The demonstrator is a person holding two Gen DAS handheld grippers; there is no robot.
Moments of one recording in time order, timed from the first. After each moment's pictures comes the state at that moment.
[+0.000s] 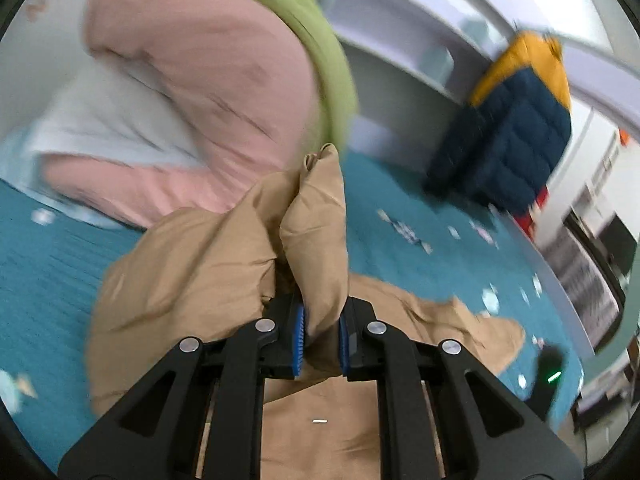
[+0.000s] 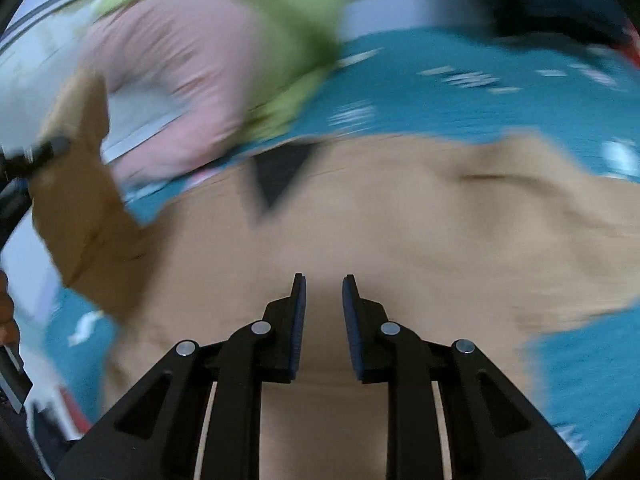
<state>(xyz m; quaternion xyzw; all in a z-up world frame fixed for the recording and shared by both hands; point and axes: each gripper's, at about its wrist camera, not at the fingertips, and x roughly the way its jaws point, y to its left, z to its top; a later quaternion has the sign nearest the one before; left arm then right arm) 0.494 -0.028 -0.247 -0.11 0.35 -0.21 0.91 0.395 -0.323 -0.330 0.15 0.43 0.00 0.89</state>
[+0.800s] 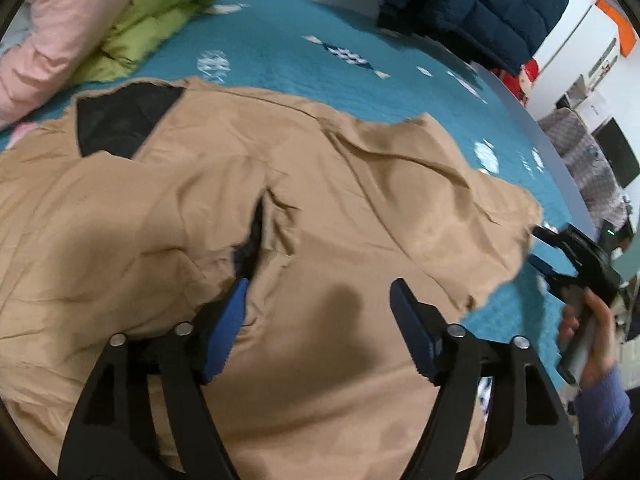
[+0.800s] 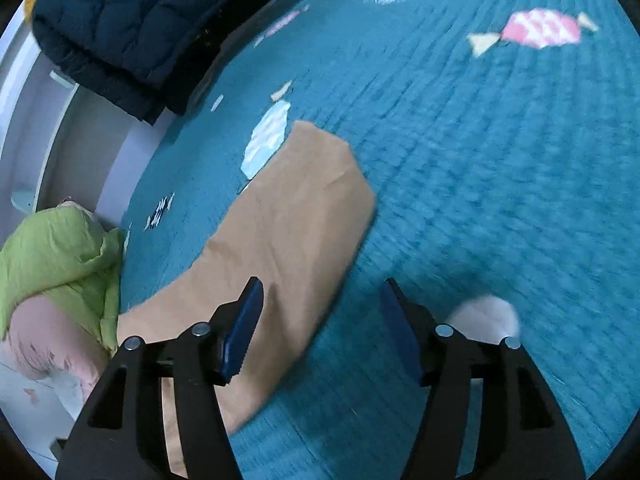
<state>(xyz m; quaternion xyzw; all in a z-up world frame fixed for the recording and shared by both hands) 0.483 -0.195 -0.394 -0.03 0.52 -0.29 0.80 0.324 -0.630 -0.399 0.47 0.34 -0.21 0.79</state>
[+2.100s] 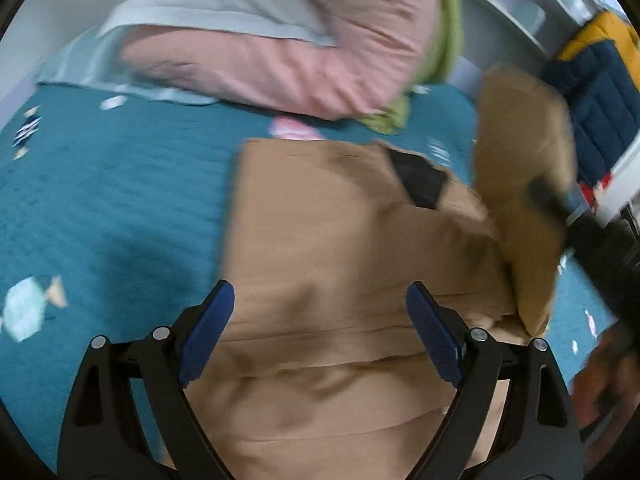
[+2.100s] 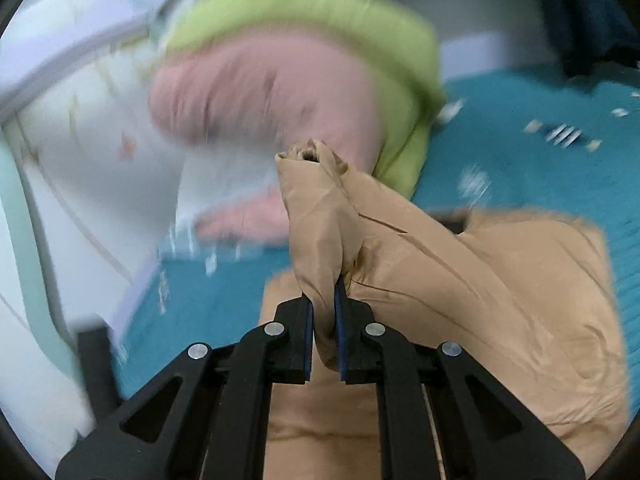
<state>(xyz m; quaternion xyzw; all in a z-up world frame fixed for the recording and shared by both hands) 0.461 0.077 -0.329 -0.11 0.48 -0.08 0.87 0.465 -0.140 -0.290 0.18 0.38 0.17 0.89</state>
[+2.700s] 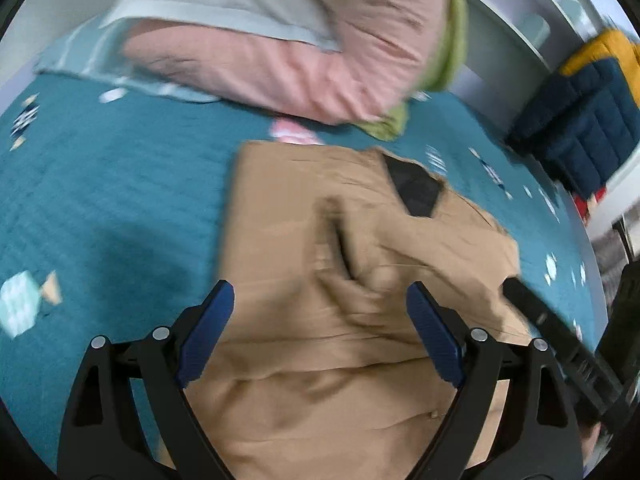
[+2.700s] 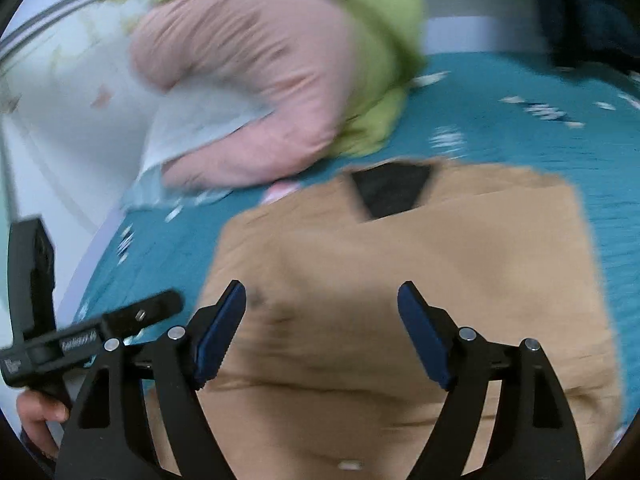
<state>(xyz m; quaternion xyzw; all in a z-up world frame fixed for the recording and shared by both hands) 0.475 0.053 -0.332 -0.12 0.48 -0.11 0.86 0.433 -0.212 -0.297 0.16 0.39 0.08 0.90</state>
